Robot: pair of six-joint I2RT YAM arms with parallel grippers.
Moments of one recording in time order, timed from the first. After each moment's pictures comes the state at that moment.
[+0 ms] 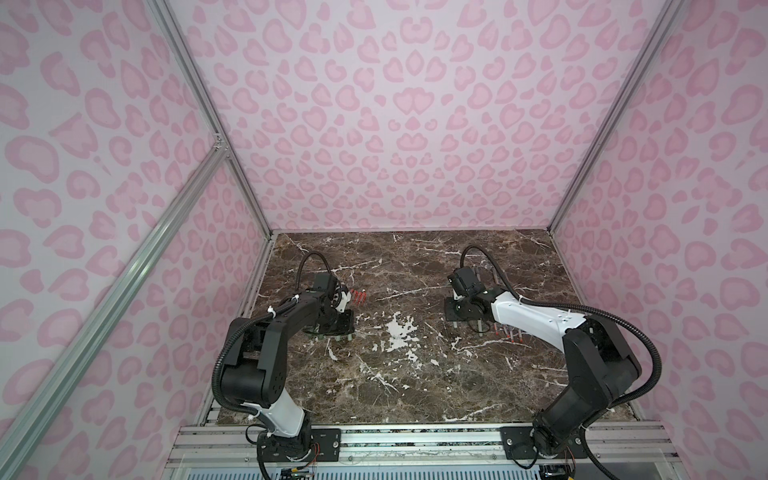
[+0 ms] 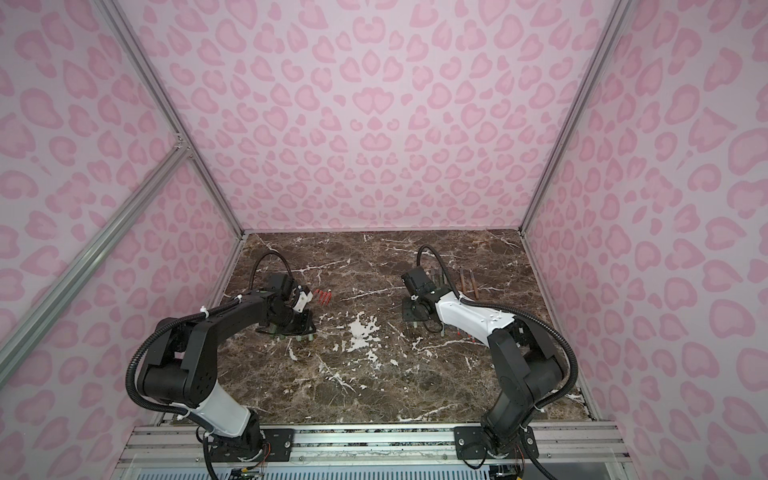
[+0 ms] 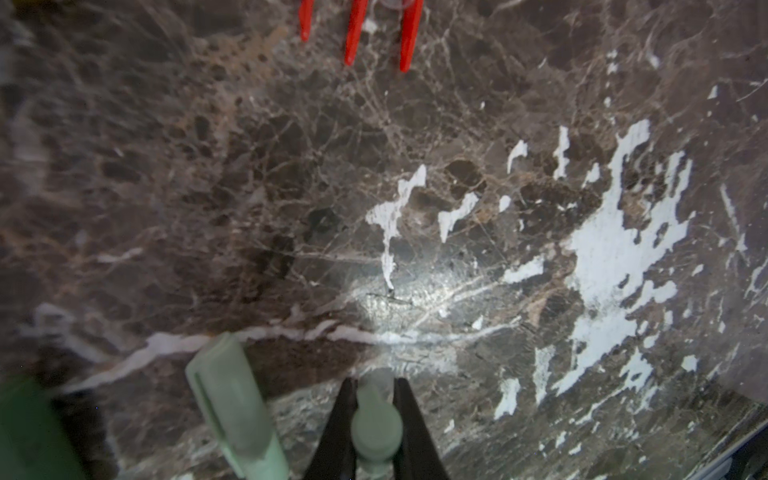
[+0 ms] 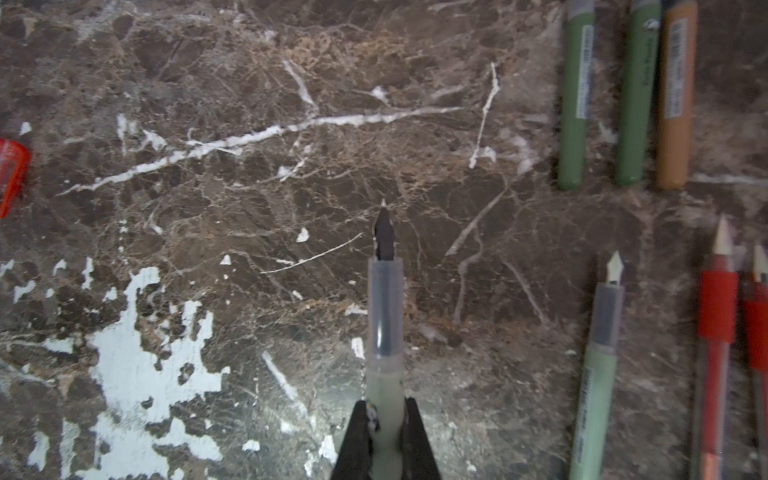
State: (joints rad) left arm -0.17 1.65 0.92 -0.61 0.32 -0.11; right arm 0.53 1.67 1.06 -0.50 0.08 0.49
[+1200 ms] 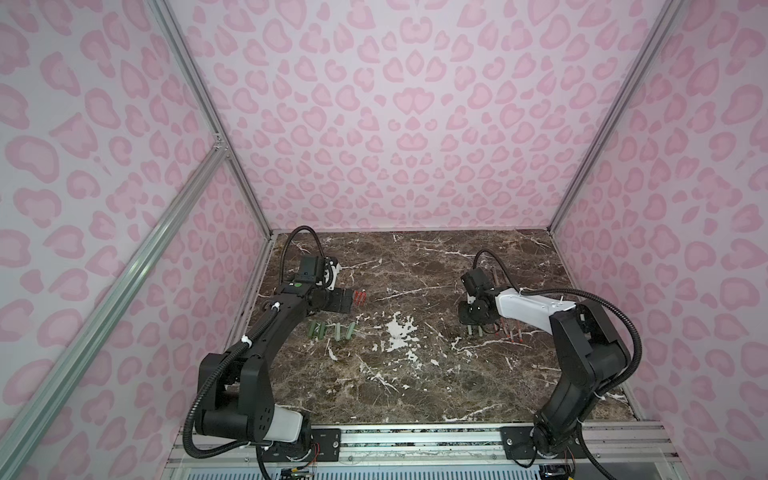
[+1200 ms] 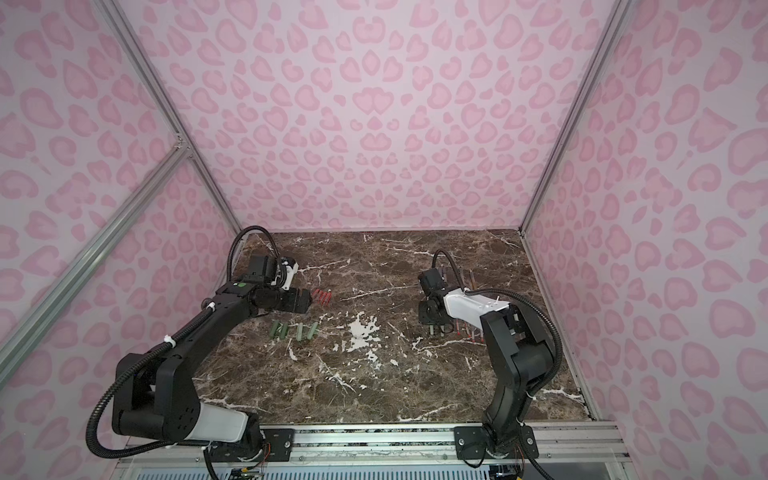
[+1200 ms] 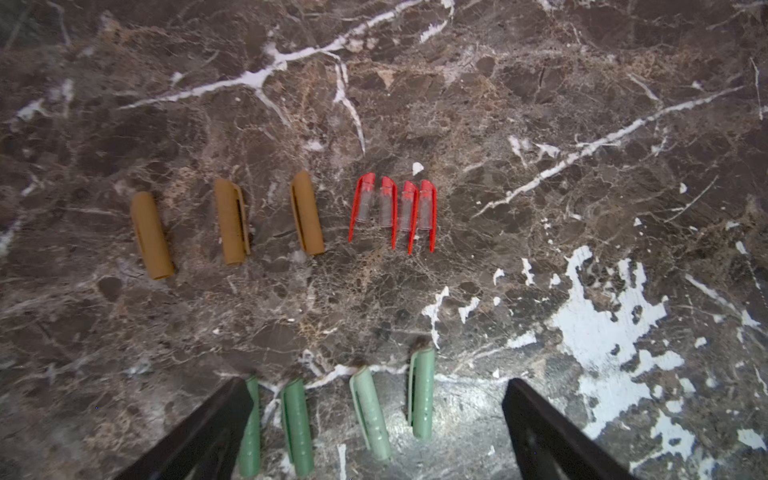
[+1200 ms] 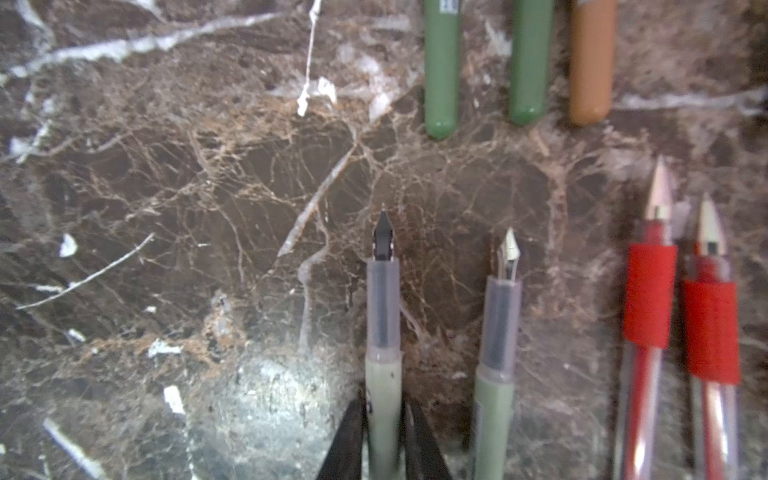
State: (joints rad) left arm -0.13 1.43 1.03 -0.59 0.10 0.02; right arm 0.40 1.77 1.02 -0.50 0.07 0.44
